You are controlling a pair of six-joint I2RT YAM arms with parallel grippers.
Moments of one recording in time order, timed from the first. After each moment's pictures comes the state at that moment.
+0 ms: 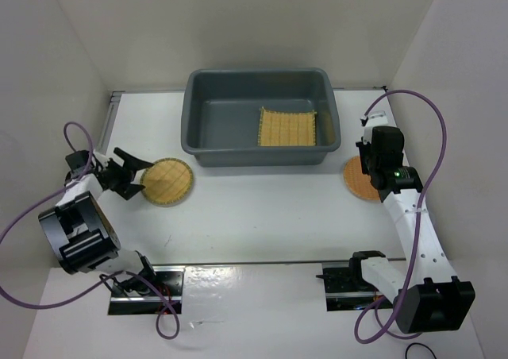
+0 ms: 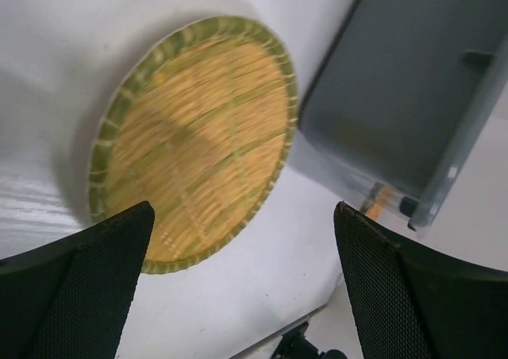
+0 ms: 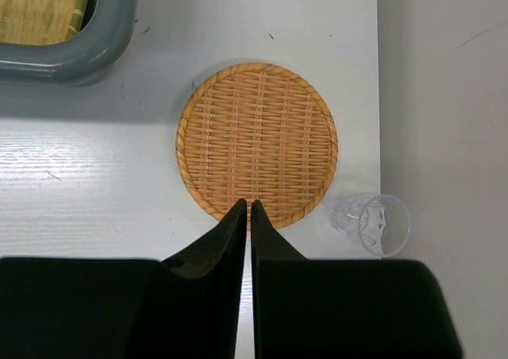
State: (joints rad) left arm 0.58 1.49 0.76 -0.29 0.73 -0.58; right arm 0.03 0.99 0.94 -0.59 0.24 -0.20
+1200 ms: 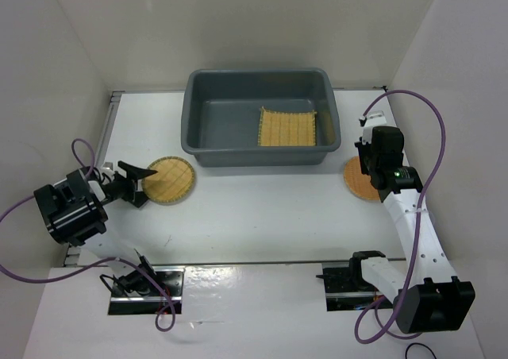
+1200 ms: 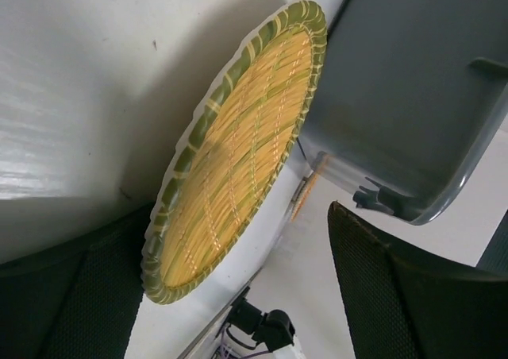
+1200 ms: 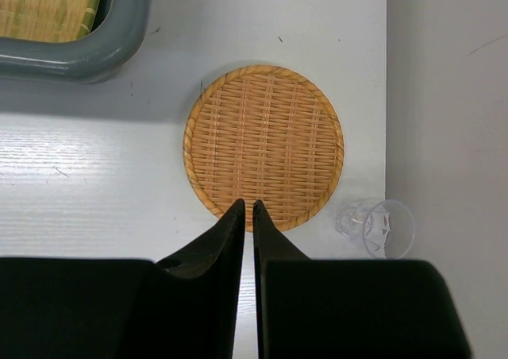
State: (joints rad) left arm 0.64 1.72 0.68 -0.05 0.96 -0.67; right arm 0.03 0.99 0.94 -0.59 0.21 -0.21
